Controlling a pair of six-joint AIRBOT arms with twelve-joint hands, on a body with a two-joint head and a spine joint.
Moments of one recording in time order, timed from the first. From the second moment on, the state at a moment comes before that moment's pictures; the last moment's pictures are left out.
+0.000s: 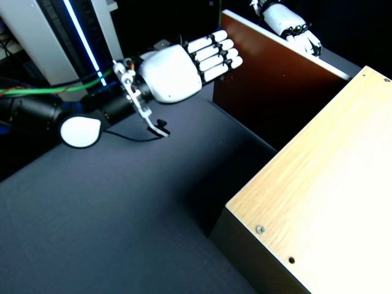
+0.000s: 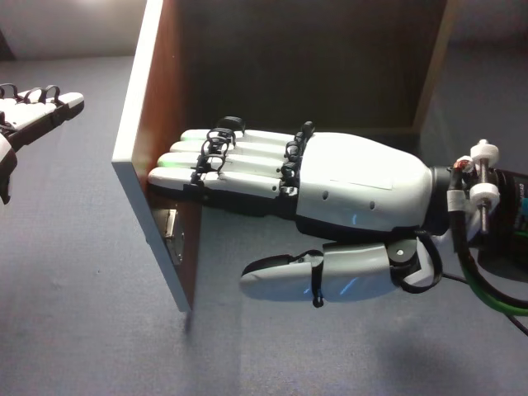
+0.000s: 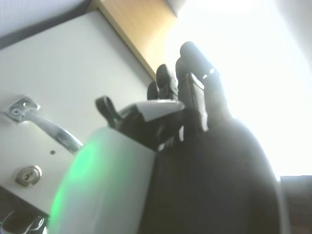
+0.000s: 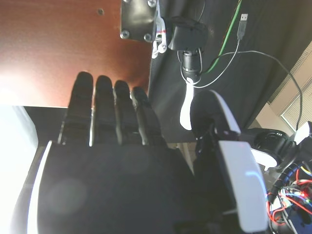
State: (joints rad) left arm 1.09 -0.87 1.06 -0.41 -1.24 0.87; right arm -0.53 -1.32 1.26 -0.61 0.98 -0.28
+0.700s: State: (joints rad) left arm 1.09 -0.87 1.06 -0.41 -1.23 0.89; right arm -0.52 -1.32 1.24 -0.62 0.98 -0.27
